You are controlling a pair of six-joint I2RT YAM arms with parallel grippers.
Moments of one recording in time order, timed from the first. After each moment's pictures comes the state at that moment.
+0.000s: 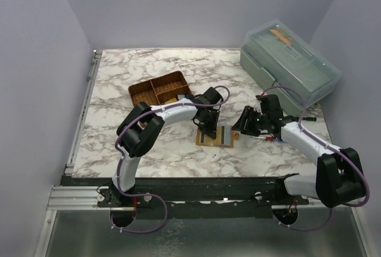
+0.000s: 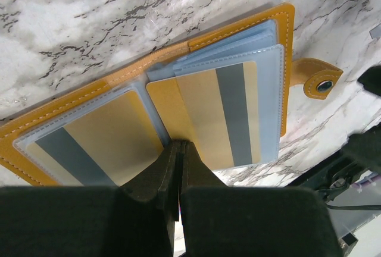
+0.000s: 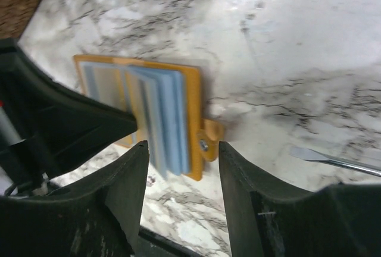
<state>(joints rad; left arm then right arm) -0.81 2.04 1.43 -0.54 0.29 -0.54 0.28 1.28 0.66 -0.29 -0.29 0.61</state>
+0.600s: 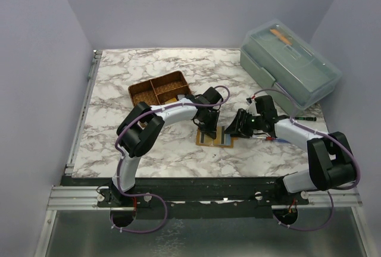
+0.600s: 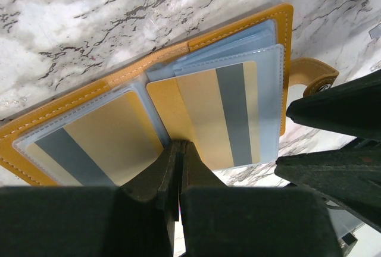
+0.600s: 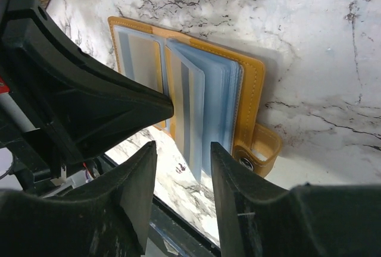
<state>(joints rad) -0.81 2.04 1.43 -0.54 0.30 -0.55 0.28 1.42 0.64 -0.14 -0.55 0.63</state>
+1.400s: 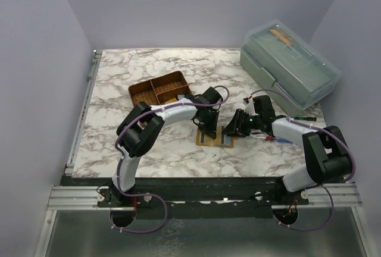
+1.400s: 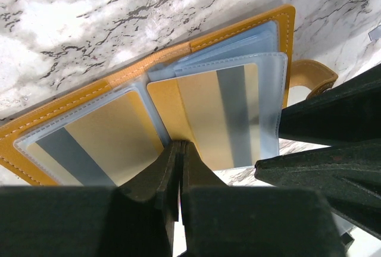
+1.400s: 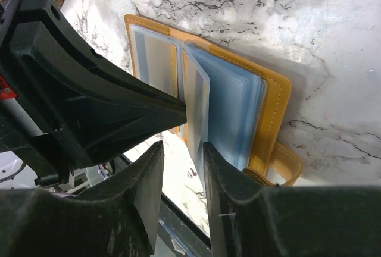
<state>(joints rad) -0.81 2.04 1.43 -0.54 0.30 -0.55 0.29 1.49 0.64 -0.05 -0.63 0.65</state>
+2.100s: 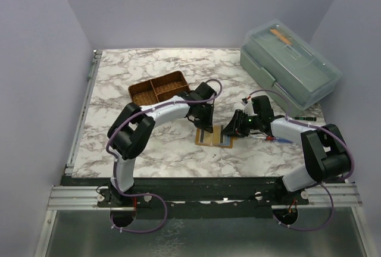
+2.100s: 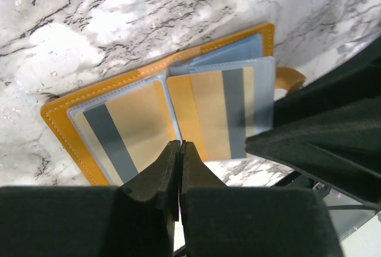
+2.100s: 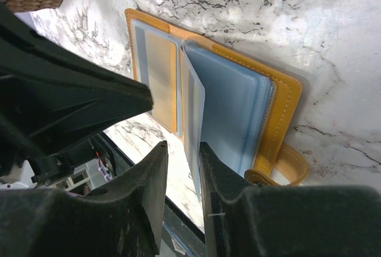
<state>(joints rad) -0.76 1.93 1.38 -0.51 0.30 -0.58 0.30 1.51 0.64 -0.03 -0.64 0.66</state>
